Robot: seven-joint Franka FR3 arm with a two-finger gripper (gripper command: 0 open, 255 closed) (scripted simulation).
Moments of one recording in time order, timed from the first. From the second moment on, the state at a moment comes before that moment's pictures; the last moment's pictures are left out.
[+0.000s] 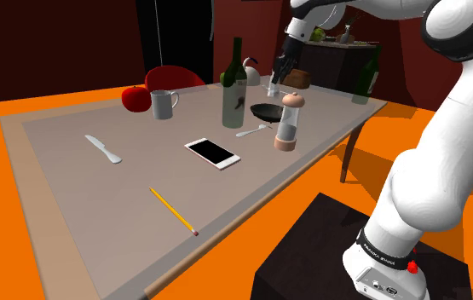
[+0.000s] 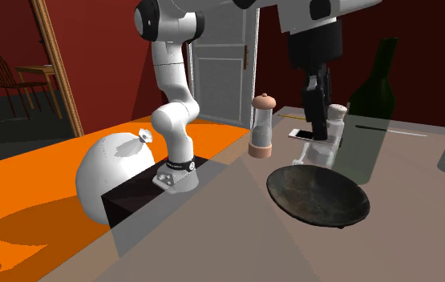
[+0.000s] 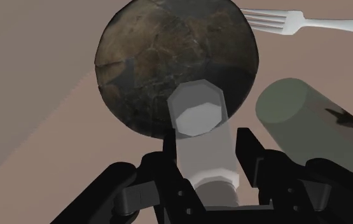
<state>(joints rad) 0.14 -0.09 -0.60 -1.77 0.18 1.86 -0.49</state>
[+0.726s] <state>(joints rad) 0.14 -0.09 -0.59 -1.91 0.18 2.00 -0.52</state>
